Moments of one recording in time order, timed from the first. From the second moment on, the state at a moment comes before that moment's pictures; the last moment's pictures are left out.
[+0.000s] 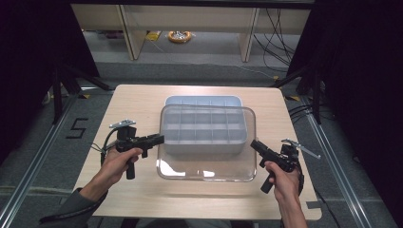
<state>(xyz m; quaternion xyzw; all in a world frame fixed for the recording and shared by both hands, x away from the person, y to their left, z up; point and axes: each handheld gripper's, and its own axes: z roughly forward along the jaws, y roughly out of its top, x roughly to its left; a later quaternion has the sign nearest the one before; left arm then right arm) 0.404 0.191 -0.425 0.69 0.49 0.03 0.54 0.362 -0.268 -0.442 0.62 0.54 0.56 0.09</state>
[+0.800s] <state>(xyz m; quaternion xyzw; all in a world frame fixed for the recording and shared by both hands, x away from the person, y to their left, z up) 0.377 0.204 -0.459 0.69 0.50 0.00 0.52 0.336 -0.258 -0.458 0.62 0.54 0.56 0.07</state>
